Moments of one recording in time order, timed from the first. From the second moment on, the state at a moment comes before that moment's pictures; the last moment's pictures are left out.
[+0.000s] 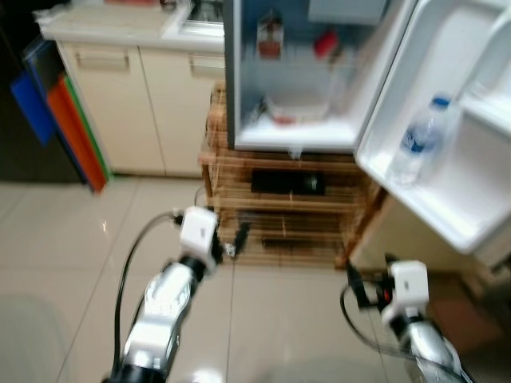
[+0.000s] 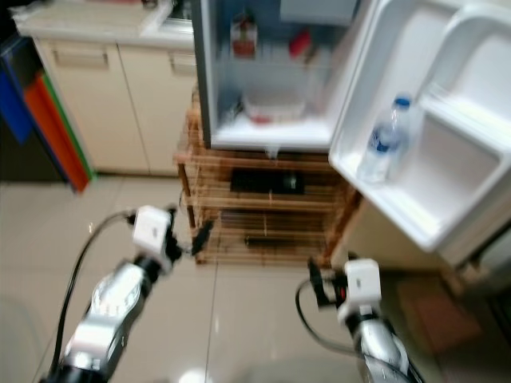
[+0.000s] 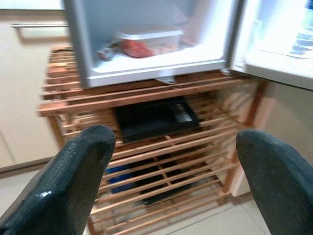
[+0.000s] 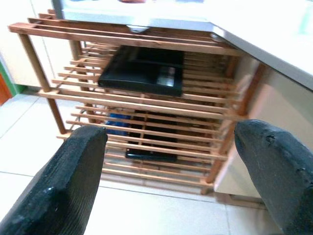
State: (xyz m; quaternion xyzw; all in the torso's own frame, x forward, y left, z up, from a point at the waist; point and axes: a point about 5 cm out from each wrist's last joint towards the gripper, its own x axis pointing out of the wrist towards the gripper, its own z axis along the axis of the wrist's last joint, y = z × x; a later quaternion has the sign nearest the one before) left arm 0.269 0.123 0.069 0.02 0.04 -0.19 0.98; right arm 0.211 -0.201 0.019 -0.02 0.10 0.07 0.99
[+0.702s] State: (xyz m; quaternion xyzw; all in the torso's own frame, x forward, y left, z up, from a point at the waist) left arm 0.267 0.106 0.071 0.01 0.03 -0.22 0.98; right arm 0.208 -0.212 0.016 -0.03 0.11 0.06 0.99
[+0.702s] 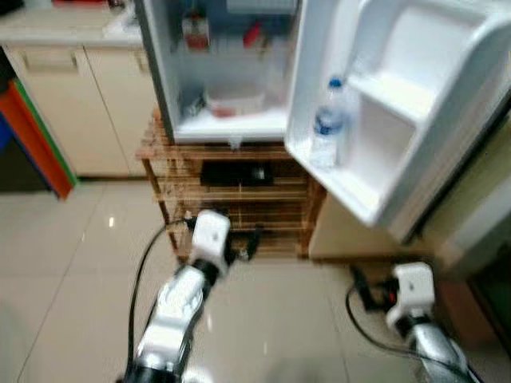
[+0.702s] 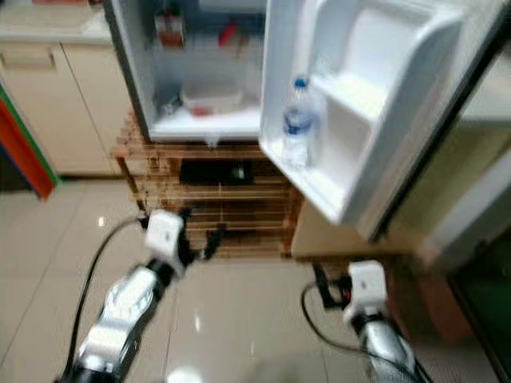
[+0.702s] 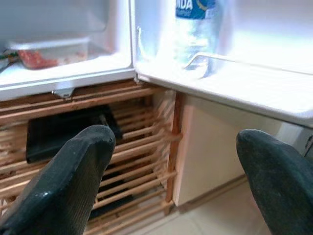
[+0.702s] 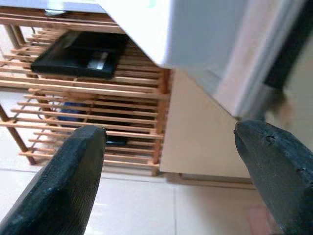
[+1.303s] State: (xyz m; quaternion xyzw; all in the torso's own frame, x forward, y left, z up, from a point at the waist) left arm 0.269 0.113 0.075 0.00 0.02 -0.20 0.98; right arm 0.273 -0.224 0.042 -0.06 0.07 0.01 1.00
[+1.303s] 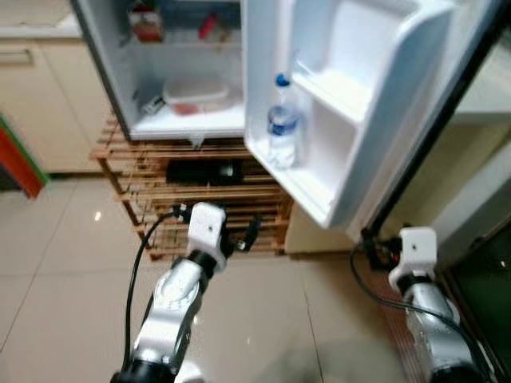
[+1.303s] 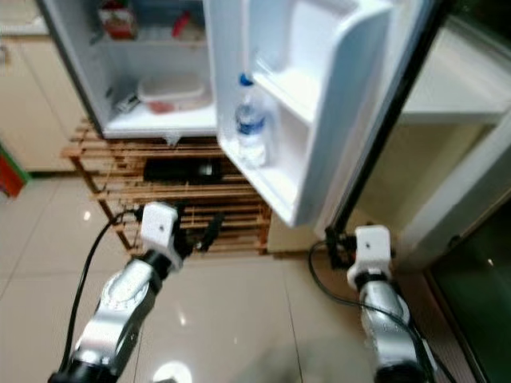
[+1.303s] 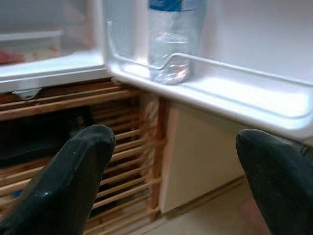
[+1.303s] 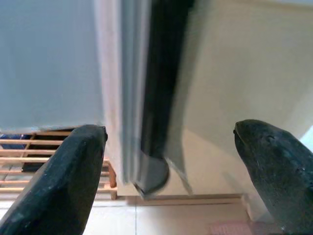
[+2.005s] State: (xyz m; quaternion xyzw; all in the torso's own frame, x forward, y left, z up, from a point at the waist) left arm 0.266 0.112 0.074 -0.01 0.04 -0.21 0.98; right arm 0.320 -0.244 0.076 0.02 0.05 -0.04 1.00
